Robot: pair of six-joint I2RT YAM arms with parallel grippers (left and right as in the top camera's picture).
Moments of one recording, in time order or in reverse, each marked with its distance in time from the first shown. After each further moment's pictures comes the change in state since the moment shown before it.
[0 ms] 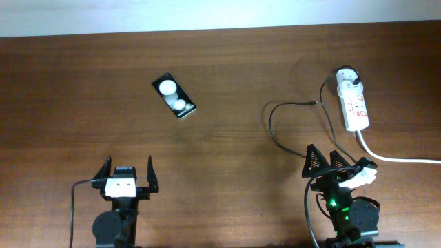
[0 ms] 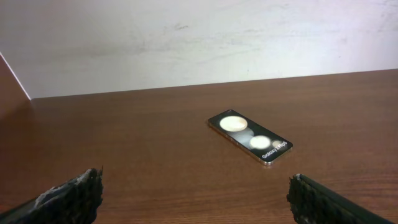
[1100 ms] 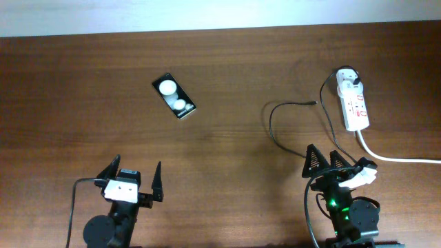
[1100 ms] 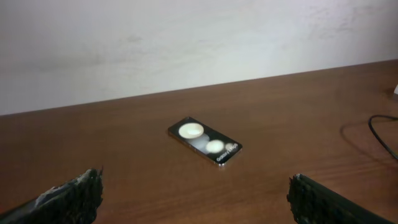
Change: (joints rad) left arm 0.001 0.000 0.172 -0.202 0.183 0.000; right arm 0.000 0.000 0.000 0.000 0.000 0.000
